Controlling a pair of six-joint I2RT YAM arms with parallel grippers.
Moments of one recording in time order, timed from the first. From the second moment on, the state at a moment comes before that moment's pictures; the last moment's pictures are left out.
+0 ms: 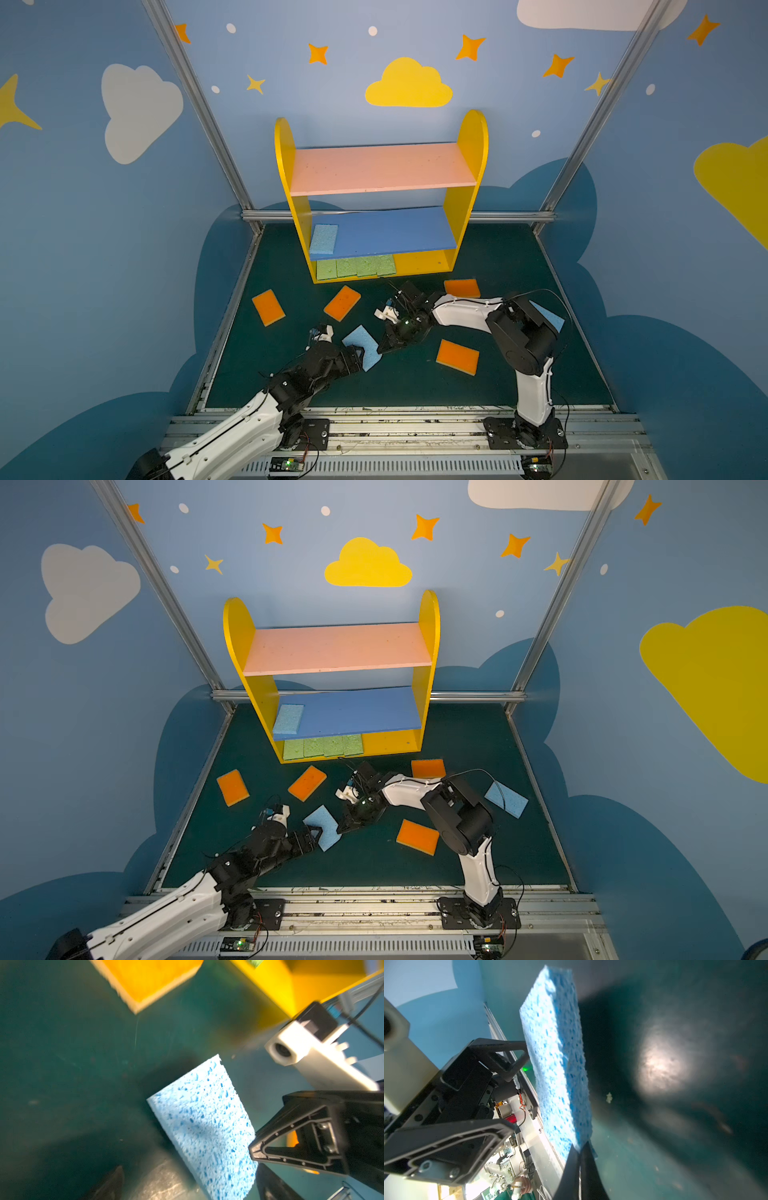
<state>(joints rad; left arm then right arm) -0.69 0.59 0.18 -0.29 -0.11 -0.94 0.83 1.96 1.21 -0.41 -0.83 0.51</state>
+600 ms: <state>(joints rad) -0.52 0.42 0.13 -0.39 -0.04 -0.87 0.69 1.97 1.66 -0.53 -0.79 0.54</state>
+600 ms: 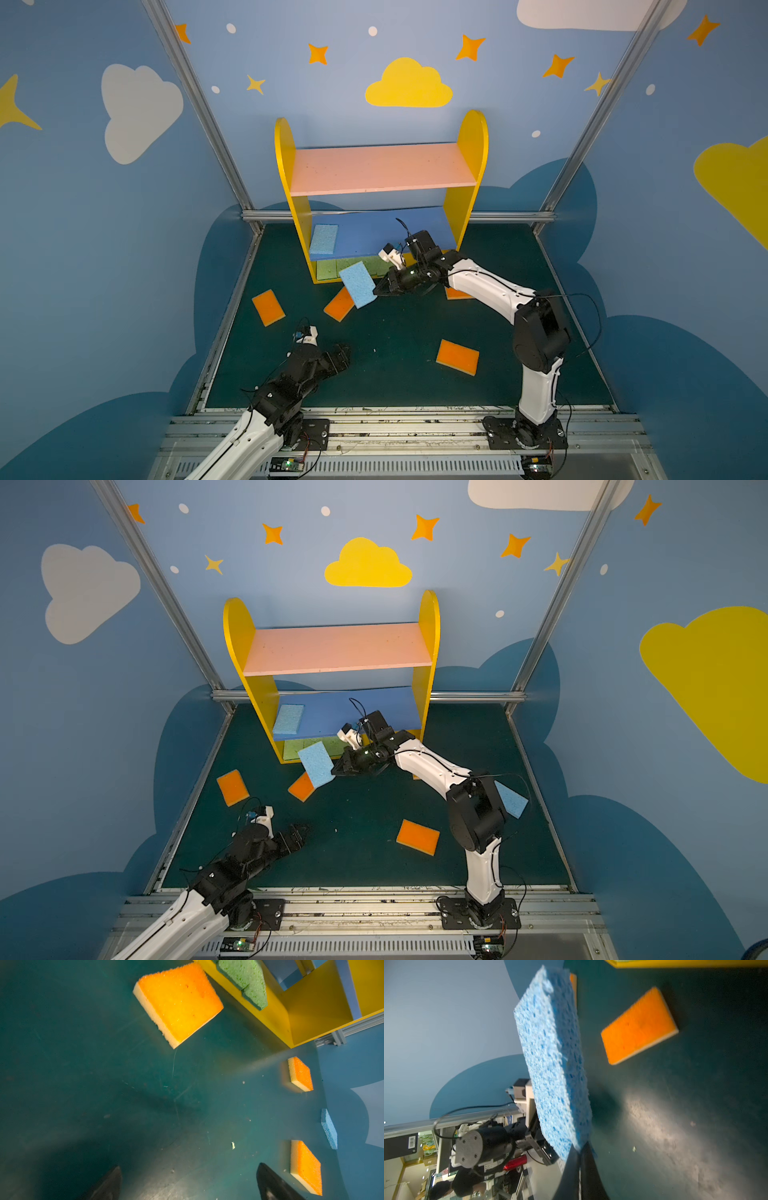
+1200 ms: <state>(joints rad) -0.50 0.57 0.12 -0.26 0.03 -0.79 0.64 2.29 2.11 -0.43 -0.70 0.83</state>
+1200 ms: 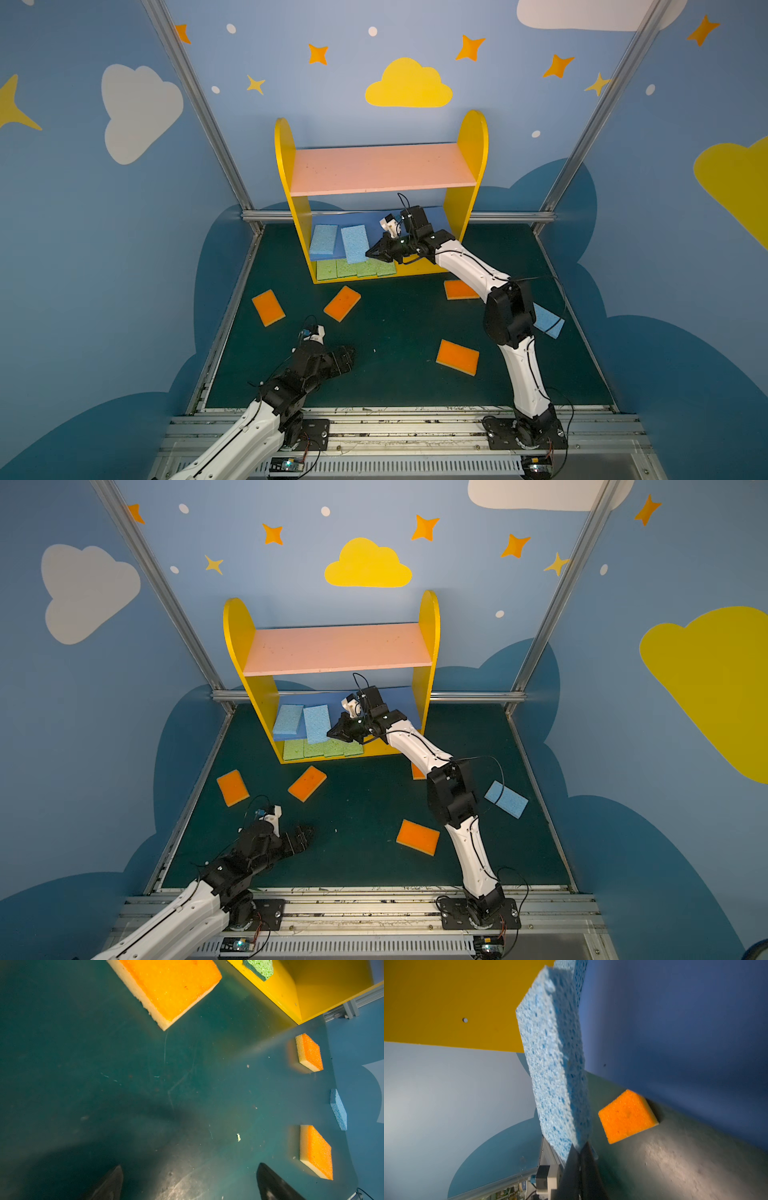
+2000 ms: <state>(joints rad) -0.48 0.50 0.12 -0.26 0.06 -0.78 0.66 2.49 2.33 -0.30 -0.59 1.04</state>
